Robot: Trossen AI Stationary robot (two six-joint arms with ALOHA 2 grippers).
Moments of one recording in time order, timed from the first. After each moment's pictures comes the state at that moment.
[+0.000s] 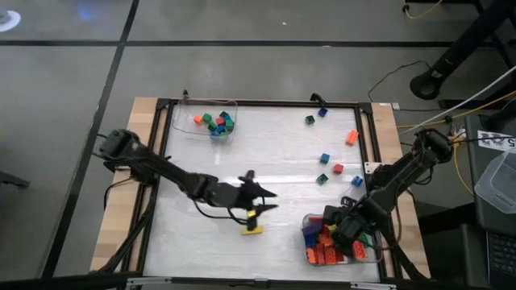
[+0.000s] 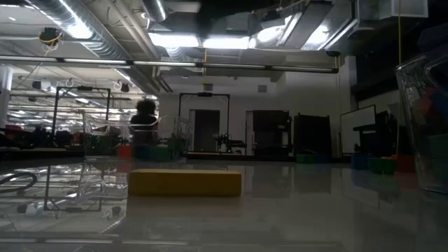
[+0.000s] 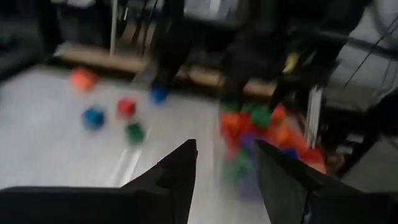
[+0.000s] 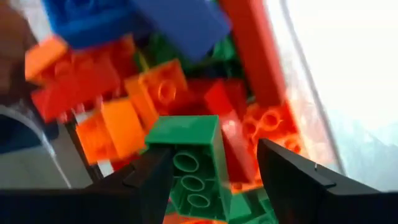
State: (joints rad) left arm -0.37 1.67 1.04 0.37 -0.42 -0.28; right arm 0.77 1.44 1.05 -0.94 -0.03 1.12
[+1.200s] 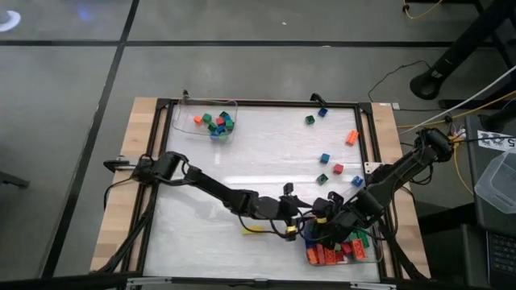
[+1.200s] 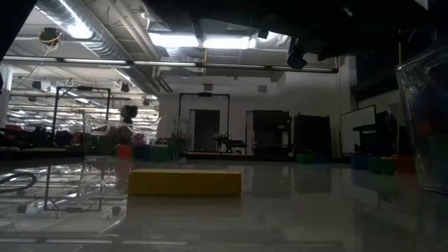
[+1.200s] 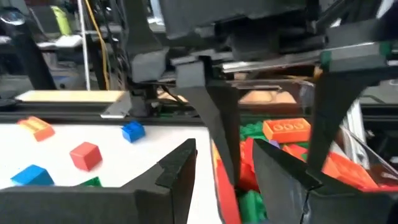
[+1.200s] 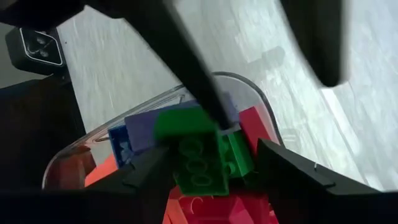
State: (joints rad) left arm -0.32 2.23 1.49 0.60 -0.37 -0.04; right arm 0.70 1.43 1.06 -0.75 0.19 1.07
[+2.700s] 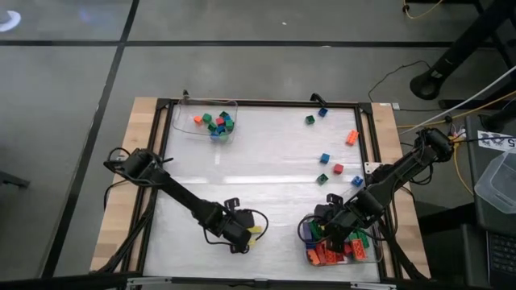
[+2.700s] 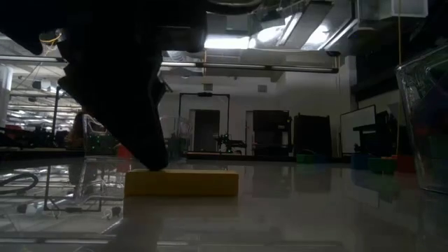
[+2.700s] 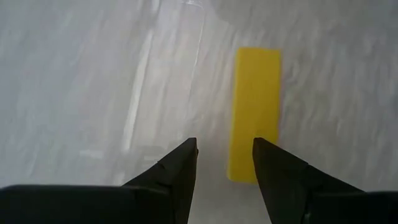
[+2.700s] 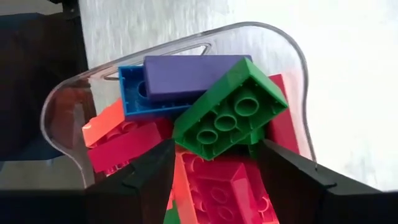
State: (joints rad) left arm -0.52 1.98 1.29 -0.51 -0.31 -0.68; right arm 0.70 1.43 1.06 -0.78 0.05 0.88
